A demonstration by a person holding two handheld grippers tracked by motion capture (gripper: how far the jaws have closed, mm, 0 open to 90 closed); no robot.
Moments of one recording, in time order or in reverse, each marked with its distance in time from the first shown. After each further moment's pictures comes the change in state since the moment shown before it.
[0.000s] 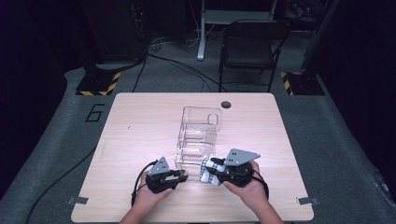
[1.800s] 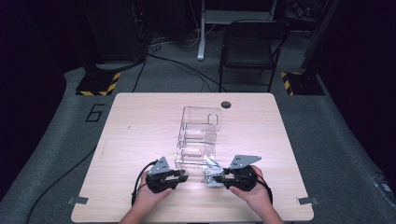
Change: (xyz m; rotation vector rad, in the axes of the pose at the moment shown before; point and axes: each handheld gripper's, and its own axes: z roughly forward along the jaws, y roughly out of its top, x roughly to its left) left arm 0.001 0.001 0.000 0.019 -0.015 0.001; right arm -0.018 -0.049 0.012 0.128 0.074 0.109
